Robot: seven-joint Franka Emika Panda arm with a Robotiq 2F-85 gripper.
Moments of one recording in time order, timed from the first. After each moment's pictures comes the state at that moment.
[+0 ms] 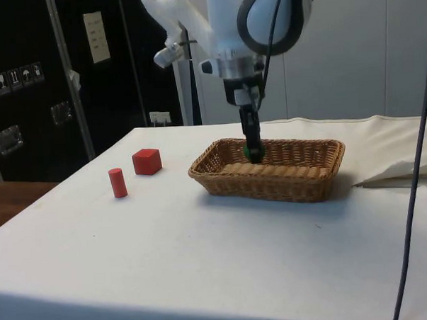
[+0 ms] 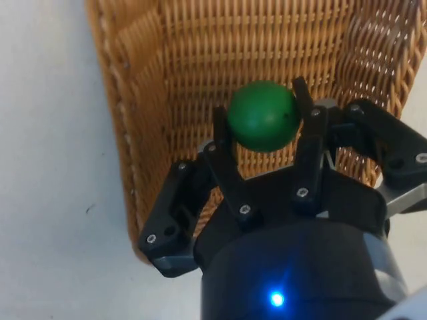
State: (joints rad) arm 0.51 0.13 -0.58 -2.58 -0.03 2.68 -0.35
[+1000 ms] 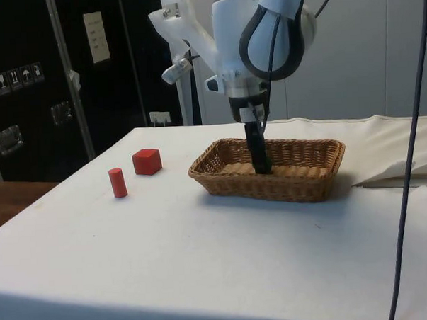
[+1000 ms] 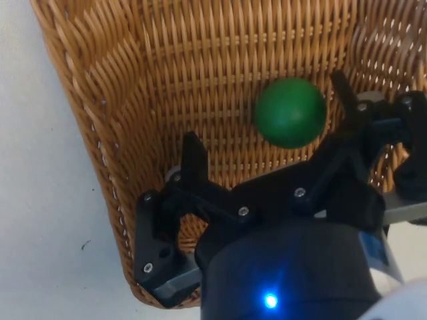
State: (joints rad) arm 0.51 0.24 -0.56 -2.59 0.06 2.79 -0.40
